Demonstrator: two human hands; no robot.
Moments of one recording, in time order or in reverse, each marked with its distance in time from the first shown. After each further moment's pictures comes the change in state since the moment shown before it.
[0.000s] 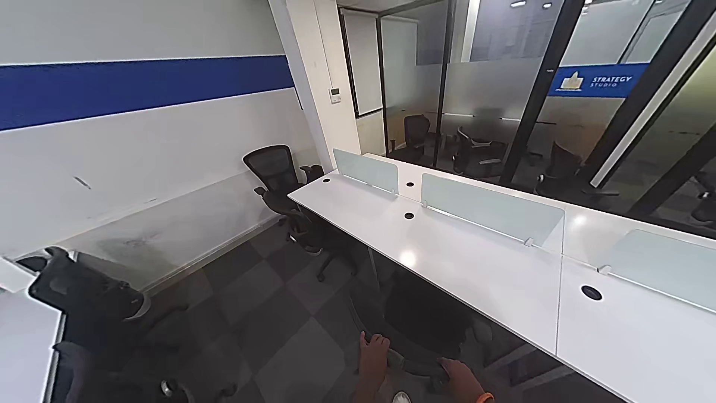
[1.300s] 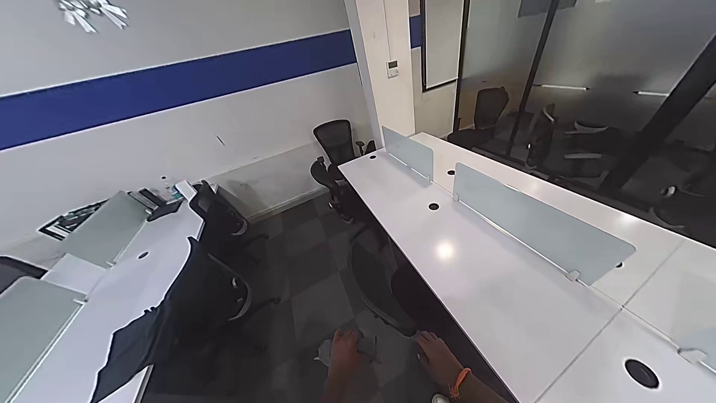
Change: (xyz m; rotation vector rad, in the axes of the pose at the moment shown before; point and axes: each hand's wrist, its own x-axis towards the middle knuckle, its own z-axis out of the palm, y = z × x) left_hand -0.028 0.175 -0.016 -0.188 0.139 -0.508; right_hand 0.038 0.156 -0.136 -0.096 -0.082 -0.647
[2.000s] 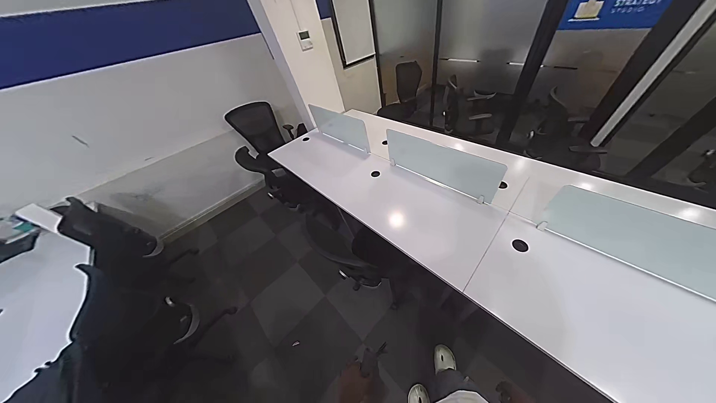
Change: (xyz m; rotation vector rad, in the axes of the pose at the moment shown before) left_hand -0.207 0.000 0.169 -0.090 -0.429 -0.071; right_hand -0.436 0.055 0.200 0.420 -0.114 0.917
